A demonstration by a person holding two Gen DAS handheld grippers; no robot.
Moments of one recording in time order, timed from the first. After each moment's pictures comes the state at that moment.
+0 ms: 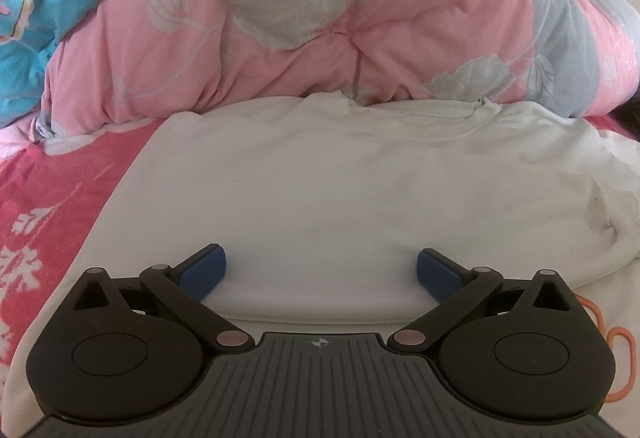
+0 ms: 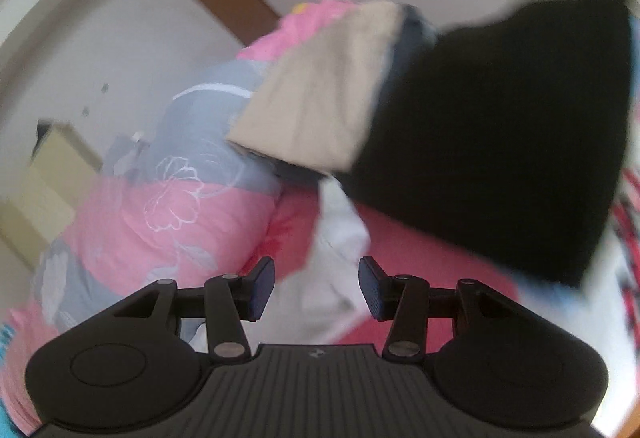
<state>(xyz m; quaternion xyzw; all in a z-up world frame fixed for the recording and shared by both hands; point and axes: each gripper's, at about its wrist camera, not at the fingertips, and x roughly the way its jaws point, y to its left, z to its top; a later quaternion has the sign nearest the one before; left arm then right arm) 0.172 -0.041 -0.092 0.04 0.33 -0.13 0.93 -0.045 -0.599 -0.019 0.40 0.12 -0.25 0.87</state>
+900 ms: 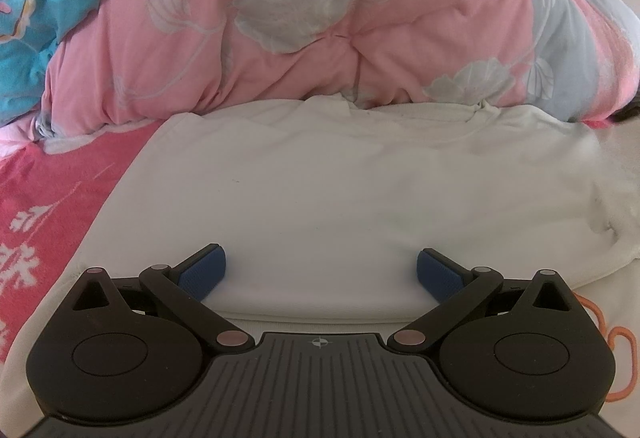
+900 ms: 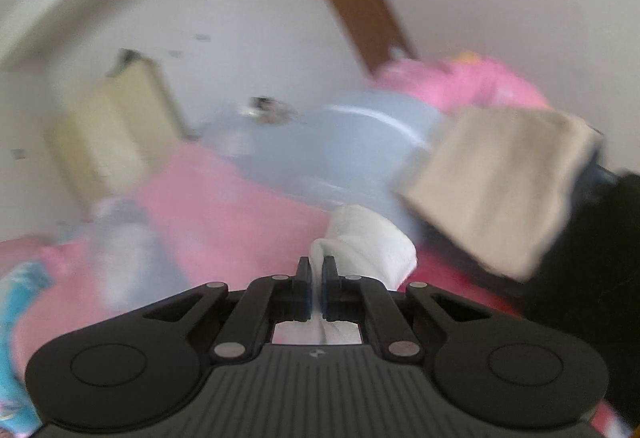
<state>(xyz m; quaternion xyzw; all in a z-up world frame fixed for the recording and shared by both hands) 0.172 -0.038 -0.094 0.03 0.32 -0.14 0.94 0.040 -0.534 0.121 0.26 0.12 -0.15 0.95</state>
